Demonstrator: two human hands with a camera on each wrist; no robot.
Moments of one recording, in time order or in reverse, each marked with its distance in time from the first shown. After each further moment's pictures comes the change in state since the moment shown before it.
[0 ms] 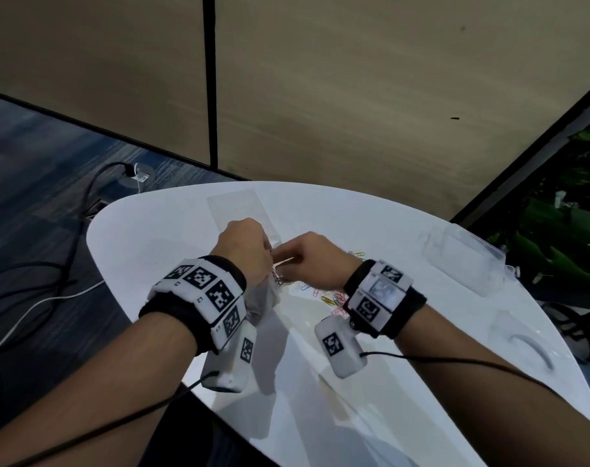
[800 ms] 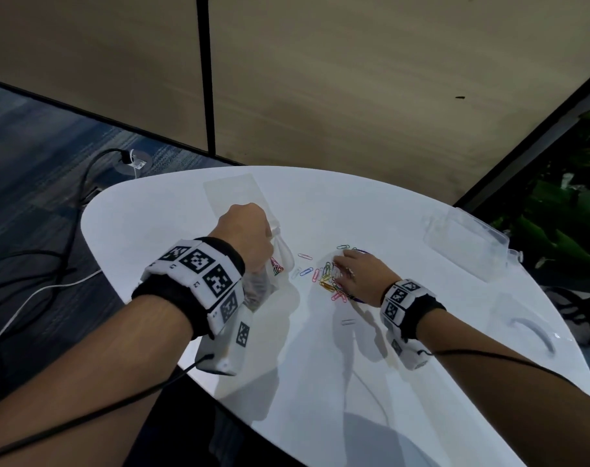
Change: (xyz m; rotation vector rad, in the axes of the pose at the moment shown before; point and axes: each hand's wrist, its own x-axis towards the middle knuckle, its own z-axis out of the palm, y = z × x) left_hand 0.000 0.008 0.002 0.129 -0.073 0.012; right_hand -0.013 0.169 -0.001 -0.761 0.145 0.039
